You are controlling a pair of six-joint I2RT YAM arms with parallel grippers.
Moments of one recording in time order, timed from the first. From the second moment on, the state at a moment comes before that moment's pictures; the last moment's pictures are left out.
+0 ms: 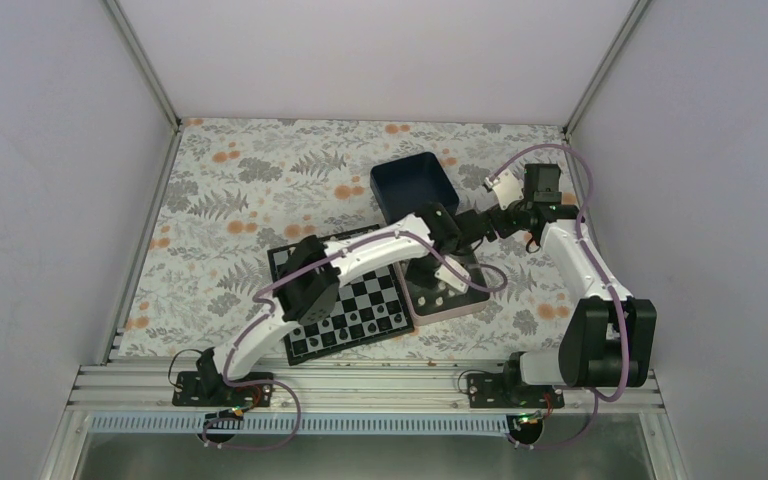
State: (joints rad) left arm -1.08 2.45 2.28 -1.34 -0.09 0.86; right arm 0.00 1.37 0.99 -0.52 -0.14 -0.52
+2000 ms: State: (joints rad) left arm -0.24 1.73 1.16 -0.91 0.09 0.90; right arm 0.00 1.44 0.98 -0.52 -0.08 -0.52
